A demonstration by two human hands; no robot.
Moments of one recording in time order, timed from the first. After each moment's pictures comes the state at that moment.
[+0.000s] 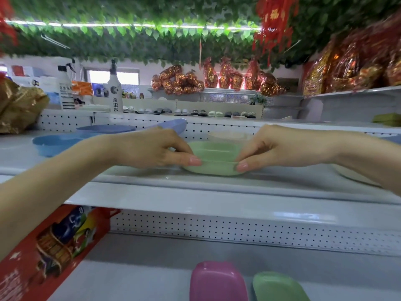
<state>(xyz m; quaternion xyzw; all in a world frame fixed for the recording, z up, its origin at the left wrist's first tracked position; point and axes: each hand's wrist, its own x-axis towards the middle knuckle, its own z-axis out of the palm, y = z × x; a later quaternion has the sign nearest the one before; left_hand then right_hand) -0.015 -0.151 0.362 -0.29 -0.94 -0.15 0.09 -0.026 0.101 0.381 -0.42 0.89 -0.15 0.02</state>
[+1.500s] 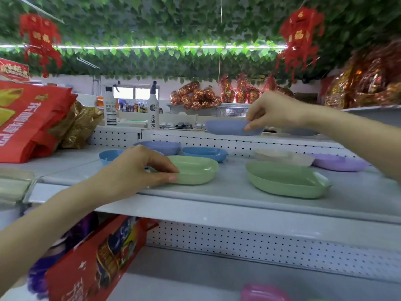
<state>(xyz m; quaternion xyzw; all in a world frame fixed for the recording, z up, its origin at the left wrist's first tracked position) 0.014 -0.294 0.344 -0.21 -0.90 -0.29 0.23 -0.094 -0.019 0.452 -0.36 0.90 -0.10 -0.22</state>
